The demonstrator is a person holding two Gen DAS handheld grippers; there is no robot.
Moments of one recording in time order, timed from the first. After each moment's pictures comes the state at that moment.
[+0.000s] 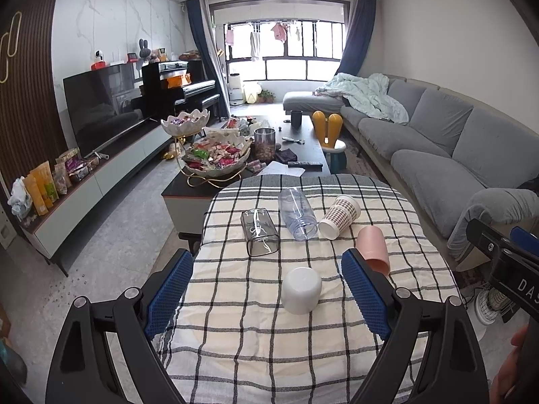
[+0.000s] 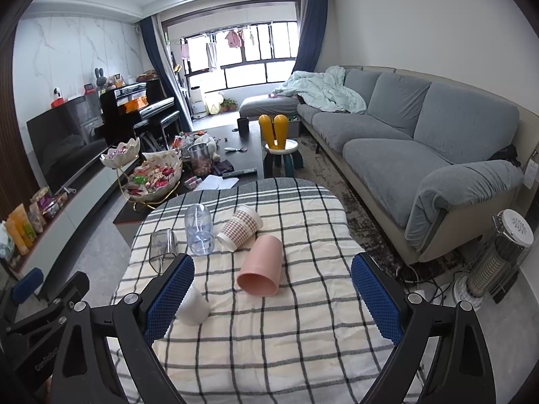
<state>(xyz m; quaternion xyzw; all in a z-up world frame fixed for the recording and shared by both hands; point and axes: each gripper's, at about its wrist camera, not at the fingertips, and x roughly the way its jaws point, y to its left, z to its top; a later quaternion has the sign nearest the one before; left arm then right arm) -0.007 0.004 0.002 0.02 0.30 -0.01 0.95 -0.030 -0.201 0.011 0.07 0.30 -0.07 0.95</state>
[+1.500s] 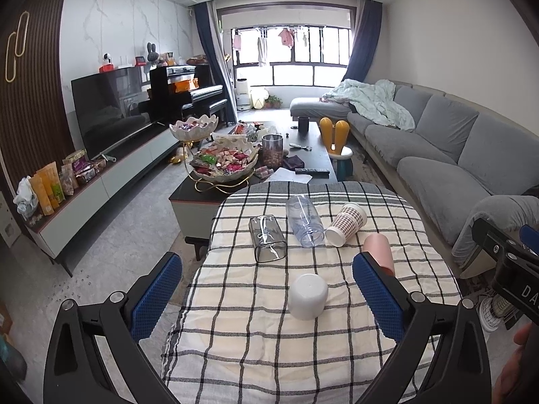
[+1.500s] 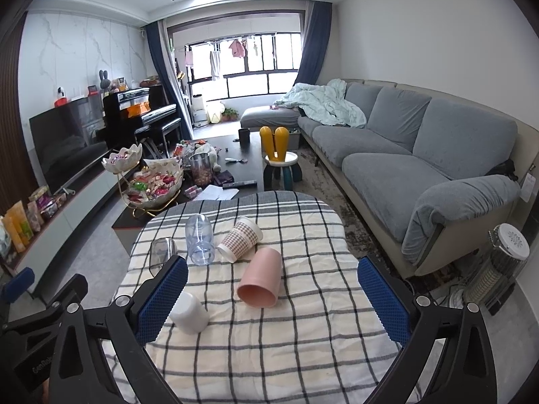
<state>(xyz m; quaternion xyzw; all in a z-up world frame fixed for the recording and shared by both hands) -0.010 0.009 0.008 0.02 0.29 0.01 0.96 -0.036 -0.194 0.024 0.05 0.27 -0.08 0.96</state>
